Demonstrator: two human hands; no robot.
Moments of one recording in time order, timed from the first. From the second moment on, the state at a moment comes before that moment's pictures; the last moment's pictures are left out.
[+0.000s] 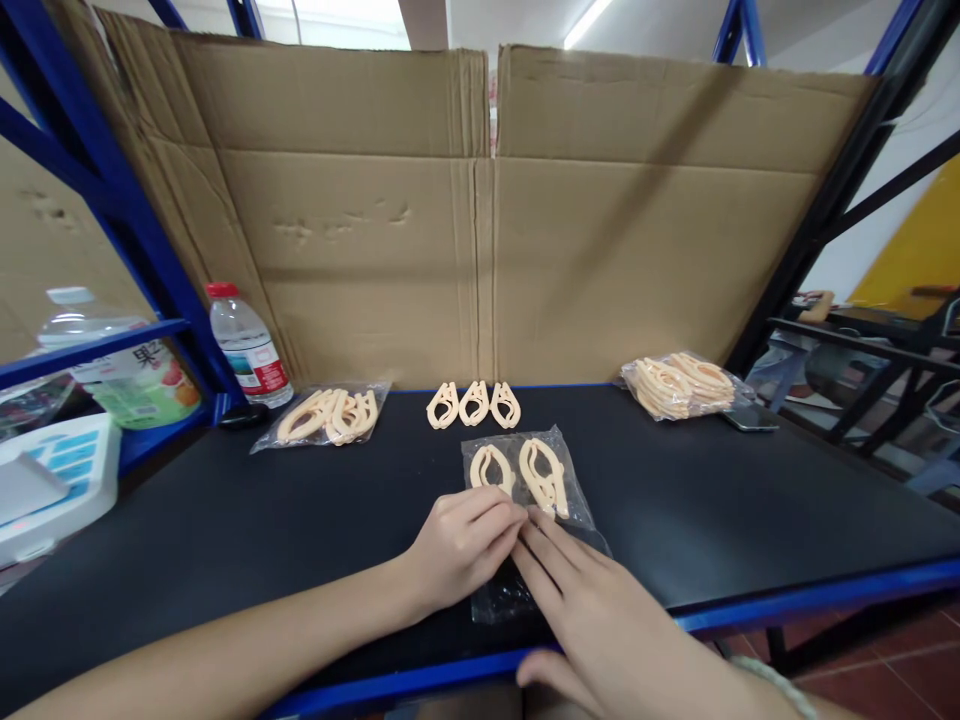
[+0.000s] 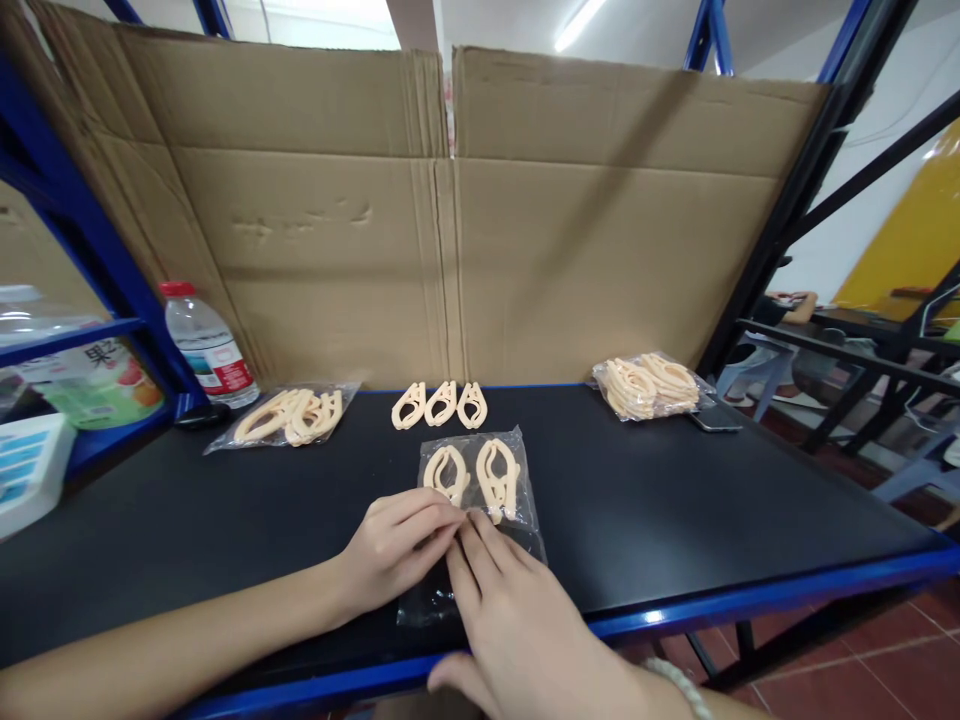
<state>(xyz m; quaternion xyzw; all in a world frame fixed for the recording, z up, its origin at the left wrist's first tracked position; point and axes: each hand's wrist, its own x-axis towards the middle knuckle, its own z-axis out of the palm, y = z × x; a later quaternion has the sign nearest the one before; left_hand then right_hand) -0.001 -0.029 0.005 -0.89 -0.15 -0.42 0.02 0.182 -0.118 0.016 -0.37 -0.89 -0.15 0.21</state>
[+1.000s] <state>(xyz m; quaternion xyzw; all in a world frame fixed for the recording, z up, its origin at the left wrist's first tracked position) -0.003 -0.028 0.005 -0.91 -0.14 -0.38 0.07 0.240 0.133 0.024 -0.47 -0.87 -0.15 0.03</state>
